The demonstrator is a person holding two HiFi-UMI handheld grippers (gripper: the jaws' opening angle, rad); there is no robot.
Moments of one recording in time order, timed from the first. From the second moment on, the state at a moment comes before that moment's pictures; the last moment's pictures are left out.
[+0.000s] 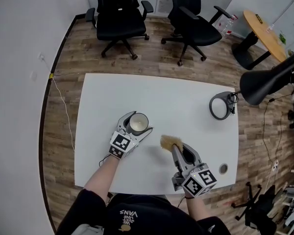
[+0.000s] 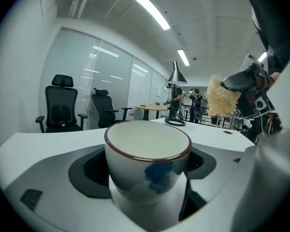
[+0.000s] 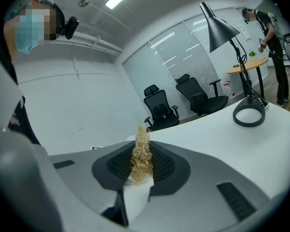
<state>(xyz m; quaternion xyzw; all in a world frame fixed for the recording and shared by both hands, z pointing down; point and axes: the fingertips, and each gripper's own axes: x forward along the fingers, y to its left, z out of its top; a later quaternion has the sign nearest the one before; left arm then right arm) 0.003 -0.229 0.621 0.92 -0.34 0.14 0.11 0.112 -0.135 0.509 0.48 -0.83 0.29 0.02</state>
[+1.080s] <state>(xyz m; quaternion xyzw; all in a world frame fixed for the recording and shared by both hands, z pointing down) 0.012 -0.202 0.587 0.94 -0.30 0.18 0.07 0.102 -0.145 0.479 0.46 -0.85 0.26 -0.01</state>
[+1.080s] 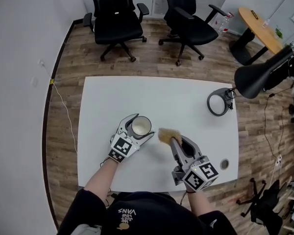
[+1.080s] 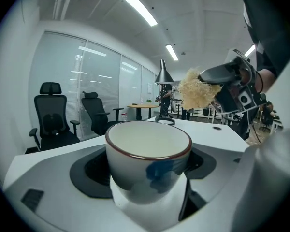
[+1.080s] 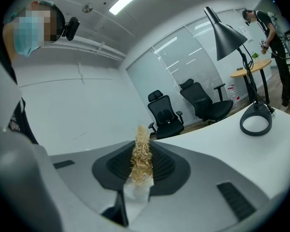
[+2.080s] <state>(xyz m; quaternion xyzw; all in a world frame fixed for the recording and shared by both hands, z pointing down) 0.024 -0.139 0.481 0.92 -0.29 0.27 -0.07 0.076 -0.113 0.374 0.42 -0.89 0.18 -0.08</state>
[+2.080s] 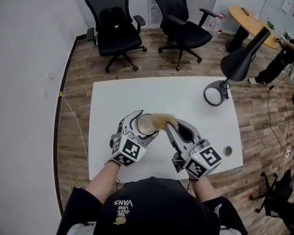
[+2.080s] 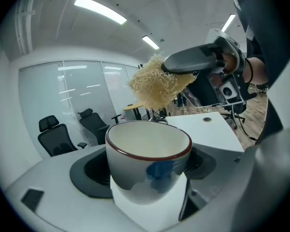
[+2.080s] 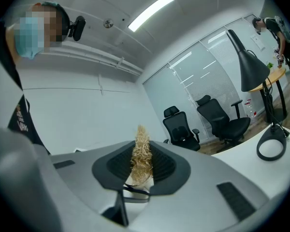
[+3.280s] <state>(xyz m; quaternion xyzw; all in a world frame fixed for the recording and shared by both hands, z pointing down) 0.028 -0.146 0.484 0.88 -0.26 0.36 -0.16 0.016 -0.118 0.421 0.33 -0.93 0.16 0.07</state>
